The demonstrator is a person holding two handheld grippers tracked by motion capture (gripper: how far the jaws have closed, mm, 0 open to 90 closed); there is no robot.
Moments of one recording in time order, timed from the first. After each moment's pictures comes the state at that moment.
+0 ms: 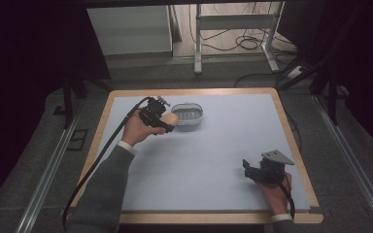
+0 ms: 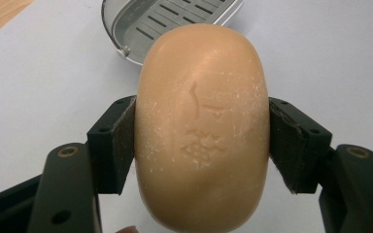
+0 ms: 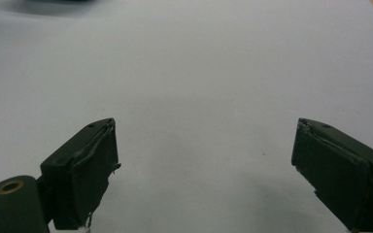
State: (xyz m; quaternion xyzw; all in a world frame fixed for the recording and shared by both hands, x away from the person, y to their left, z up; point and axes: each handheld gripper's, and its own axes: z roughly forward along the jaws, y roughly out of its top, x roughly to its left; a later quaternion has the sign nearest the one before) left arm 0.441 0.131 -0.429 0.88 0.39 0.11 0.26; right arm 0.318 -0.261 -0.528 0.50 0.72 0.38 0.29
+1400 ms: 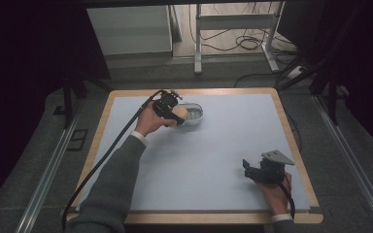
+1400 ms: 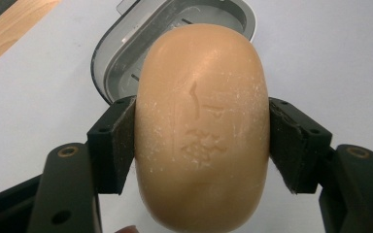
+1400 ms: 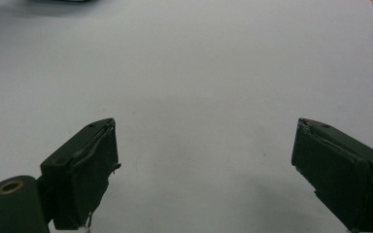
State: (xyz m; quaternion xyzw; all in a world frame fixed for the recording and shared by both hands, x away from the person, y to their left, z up) left arm 0.486 0.101 -0.438 0.89 0.36 0.11 0.24; right arm 0.318 -0.262 -0.528 0.50 0.72 0.38 0.29
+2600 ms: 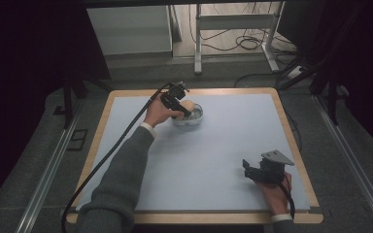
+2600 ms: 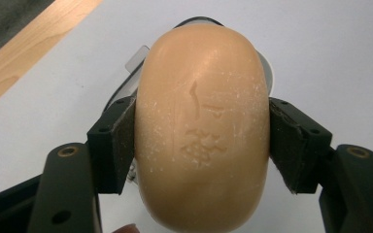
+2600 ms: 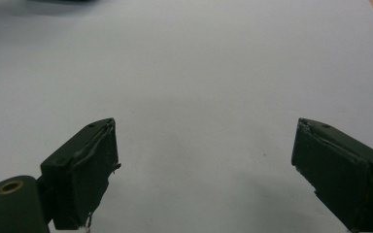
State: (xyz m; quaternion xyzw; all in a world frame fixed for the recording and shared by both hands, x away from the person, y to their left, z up) left arm 0.523 0.080 -0.437 0.89 0.35 0.11 0.25; right arm 0.318 -0.261 -0.528 0.50 0.72 0.38 0.29
